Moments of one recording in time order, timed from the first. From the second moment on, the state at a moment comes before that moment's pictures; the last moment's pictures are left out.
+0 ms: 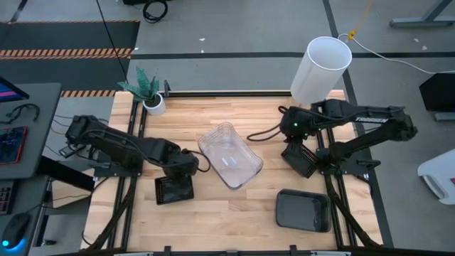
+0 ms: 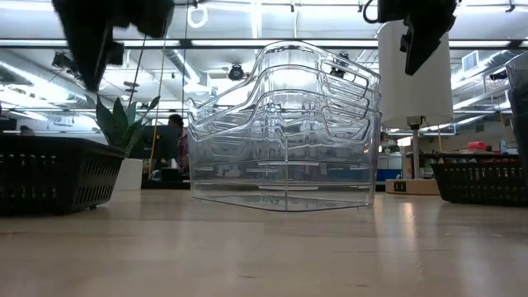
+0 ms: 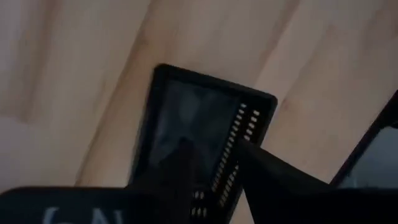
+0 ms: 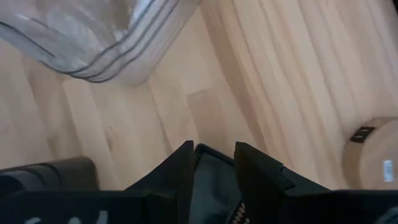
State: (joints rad) left arm -0.27 1.43 1.16 -1.08 0.09 -0.75; right arm -0.09 1.14 1.19 -1.22 0.05 0.25
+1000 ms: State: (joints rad) left arm -0.30 1.40 1.41 -1.08 -0.18 -0.77; right arm -0.39 1.20 0.89 -1.18 -0.05 -0.32
